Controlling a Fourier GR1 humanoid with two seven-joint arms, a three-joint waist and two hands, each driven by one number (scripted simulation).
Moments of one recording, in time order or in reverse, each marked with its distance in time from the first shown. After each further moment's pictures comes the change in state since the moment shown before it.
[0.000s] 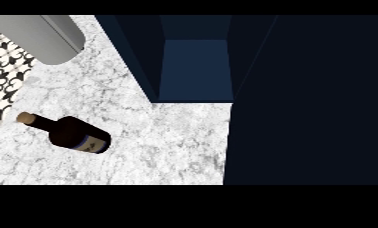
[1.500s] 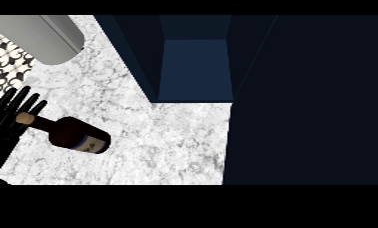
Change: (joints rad) left arm -0.201 -0.184 -0.064 0.591 -0.541 -0.324 -0.320; right arm -0.076 0.030 0.000 -0.017 0.029 -0.002 0.091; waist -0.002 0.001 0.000
